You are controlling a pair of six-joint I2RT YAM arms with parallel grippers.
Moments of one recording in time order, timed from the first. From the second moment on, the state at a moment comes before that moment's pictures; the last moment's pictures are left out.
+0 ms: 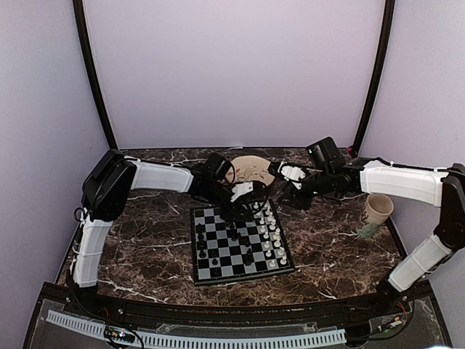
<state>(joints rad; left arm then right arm) -0.73 2.25 1.62 -0.30 0.63 0.61 0.61 1.49 1.03 -0.35 -0.26 -0.51</state>
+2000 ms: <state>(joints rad) -0.74 2.22 1.53 -0.18 0.58 0.46 0.61 1.53 1.06 -0.37 -0.28 -0.50</state>
